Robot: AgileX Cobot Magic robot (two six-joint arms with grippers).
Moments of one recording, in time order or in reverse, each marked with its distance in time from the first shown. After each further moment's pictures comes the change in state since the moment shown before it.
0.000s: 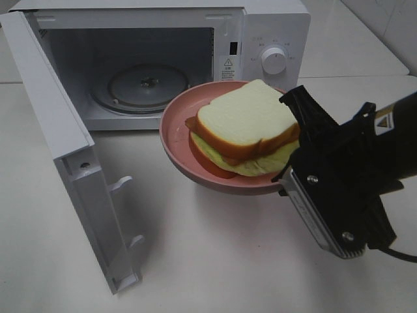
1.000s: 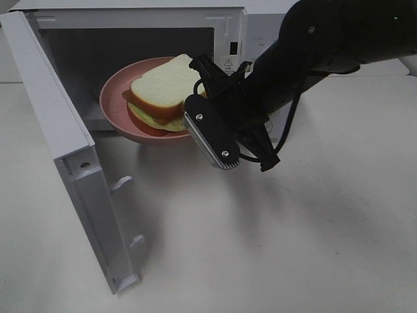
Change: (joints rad) left arm 0.000 0.000 0.000 0.000 0.000 0.000; right arm 0.008 0.511 -0.476 0.080 -0.028 -0.190
